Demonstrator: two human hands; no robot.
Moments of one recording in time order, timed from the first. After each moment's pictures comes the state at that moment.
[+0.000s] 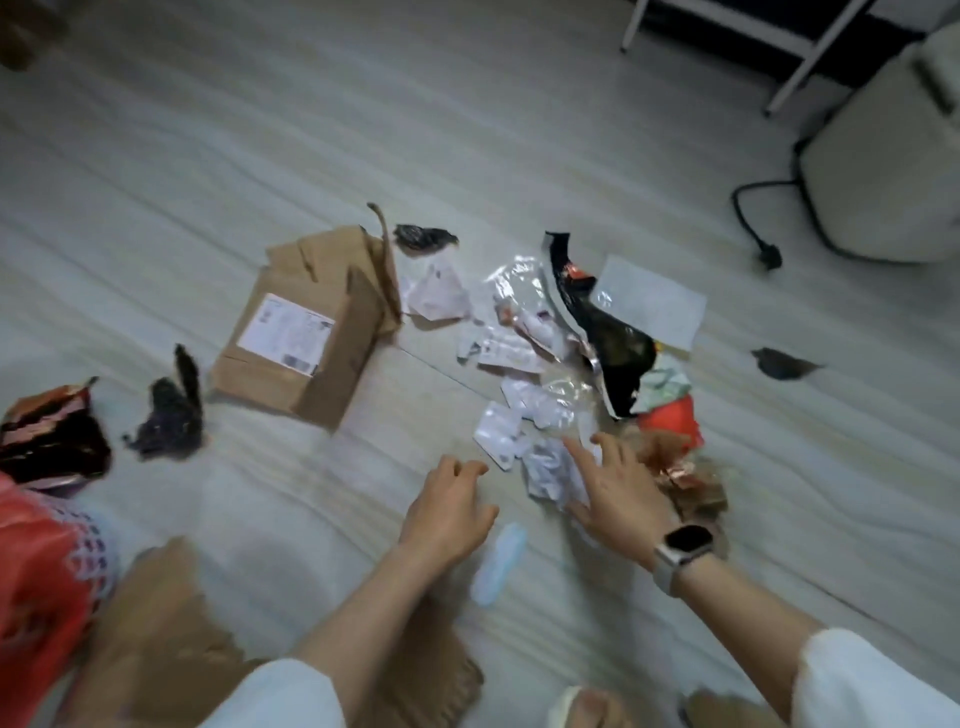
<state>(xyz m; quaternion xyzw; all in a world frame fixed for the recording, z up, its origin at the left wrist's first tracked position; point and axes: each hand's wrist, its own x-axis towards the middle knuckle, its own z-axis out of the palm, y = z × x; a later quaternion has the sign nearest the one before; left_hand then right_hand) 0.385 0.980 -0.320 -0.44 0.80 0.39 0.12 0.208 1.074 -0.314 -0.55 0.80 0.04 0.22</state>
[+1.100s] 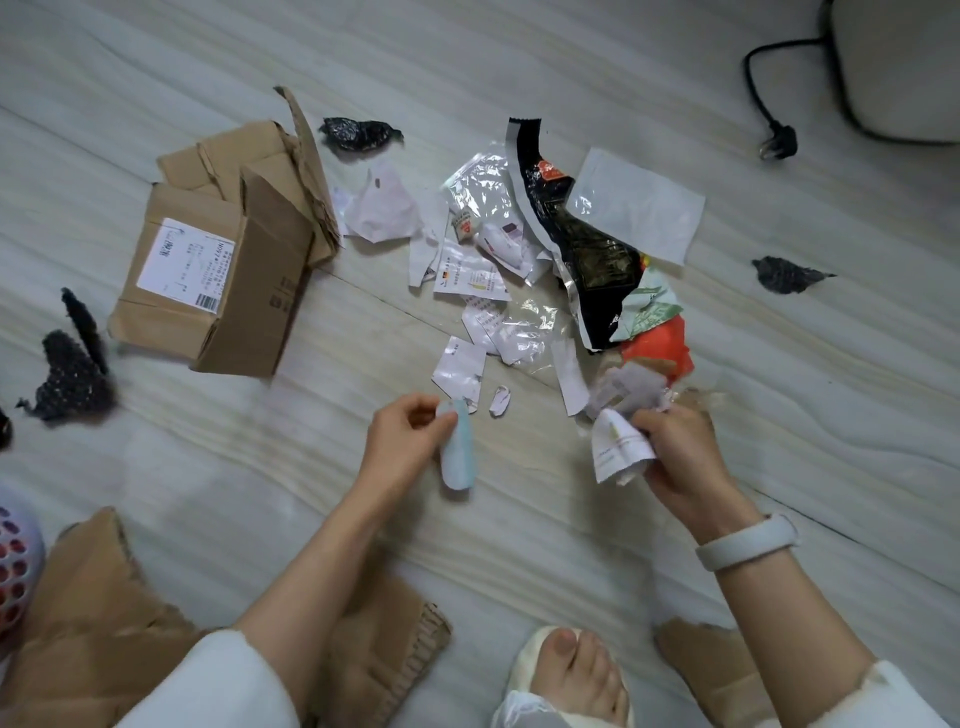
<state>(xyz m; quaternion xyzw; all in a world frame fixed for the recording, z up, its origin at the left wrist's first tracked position) 0.368 0.974 -0.342 -0.57 0.56 0.60 -0.10 0.176 1.096 -0.299 0.04 0.76 -0.49 0.43</state>
